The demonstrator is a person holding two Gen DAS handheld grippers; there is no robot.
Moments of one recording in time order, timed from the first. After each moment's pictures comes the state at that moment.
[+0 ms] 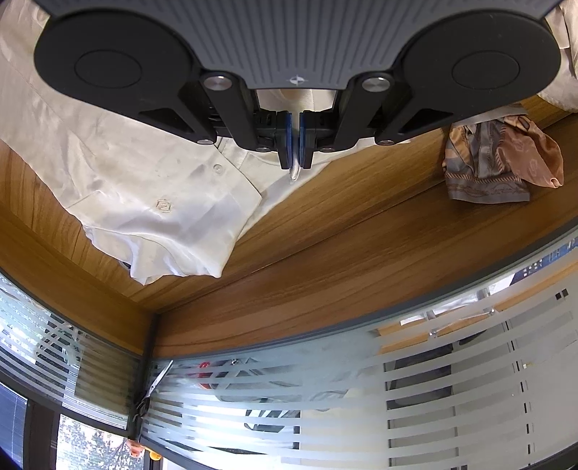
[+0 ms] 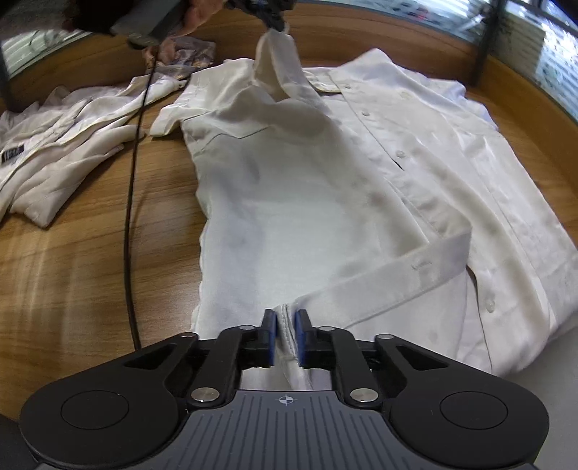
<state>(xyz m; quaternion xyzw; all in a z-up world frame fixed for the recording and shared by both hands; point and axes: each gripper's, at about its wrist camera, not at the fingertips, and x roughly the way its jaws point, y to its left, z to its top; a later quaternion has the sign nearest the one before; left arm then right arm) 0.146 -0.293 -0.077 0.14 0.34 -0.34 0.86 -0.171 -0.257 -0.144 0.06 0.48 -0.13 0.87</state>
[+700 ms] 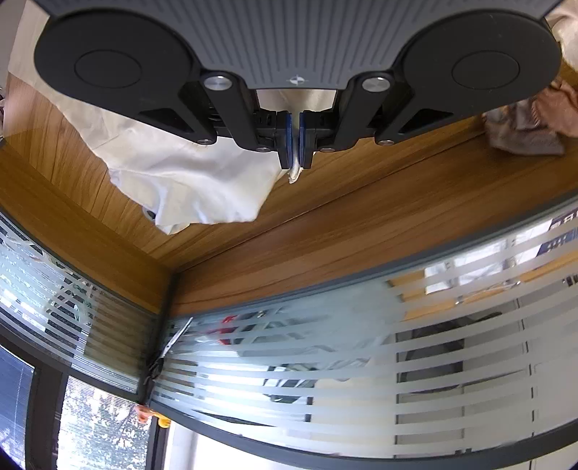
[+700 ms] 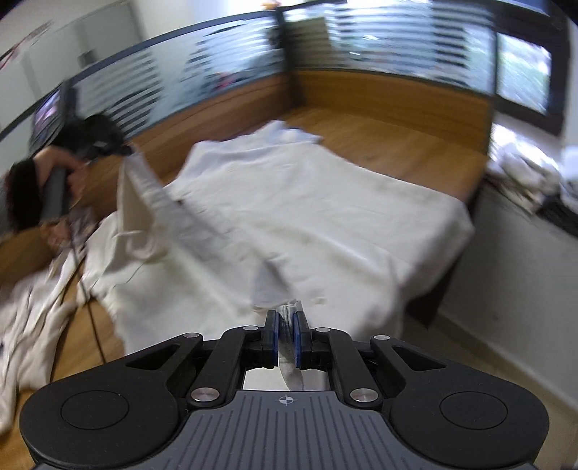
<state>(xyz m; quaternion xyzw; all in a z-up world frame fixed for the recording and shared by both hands) 0.152 -0.351 -0.042 0.10 0.32 -0.37 0.87 -0.296 -0.350 -0.070 0.26 0.33 -0.32 0.85</state>
